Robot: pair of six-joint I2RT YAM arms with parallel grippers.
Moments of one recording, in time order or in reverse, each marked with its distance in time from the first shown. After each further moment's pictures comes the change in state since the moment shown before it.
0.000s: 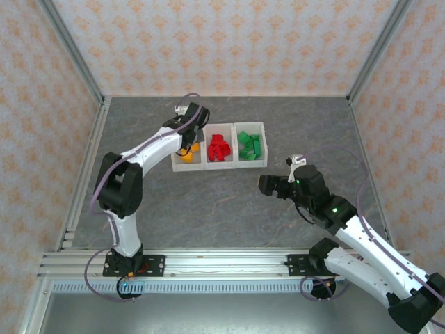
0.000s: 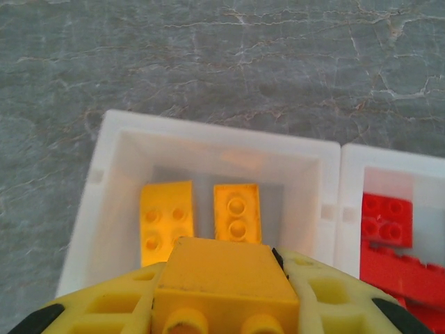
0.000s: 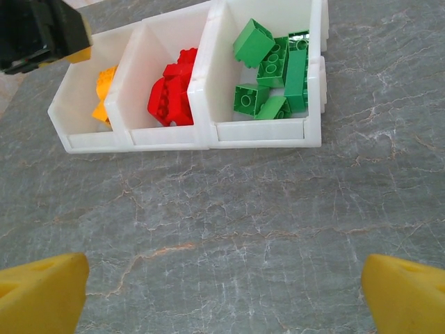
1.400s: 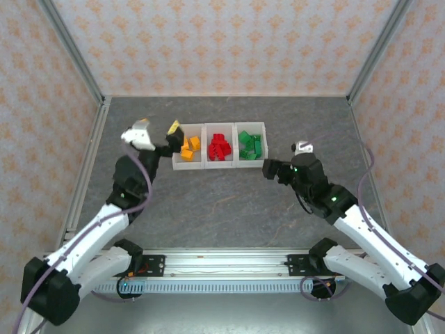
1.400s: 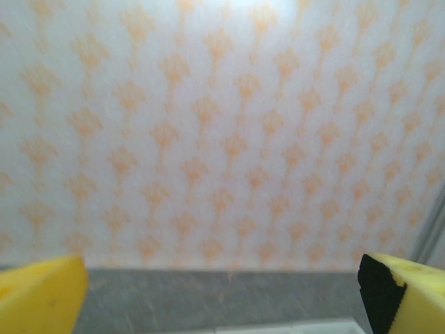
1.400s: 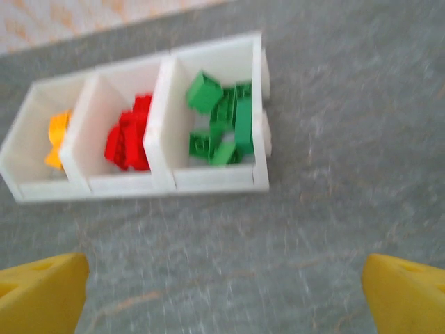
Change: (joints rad) left arm 0.011 -1.074 -1.030 1.186 0.130 0.437; right arm -0.002 0.113 0.175 -0.006 0.236 -0.008
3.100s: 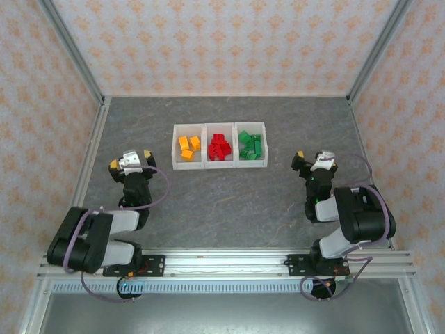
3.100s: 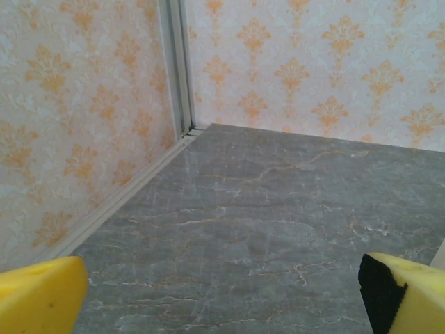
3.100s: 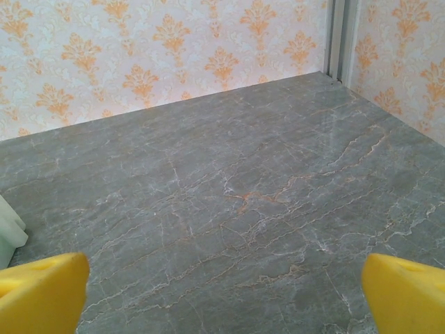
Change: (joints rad) left arm 0.256 0.494 -0.349 0.504 -0.336 0.101; right arm -0.547 0.690 -0.618 1.665 -0.059 -0.335
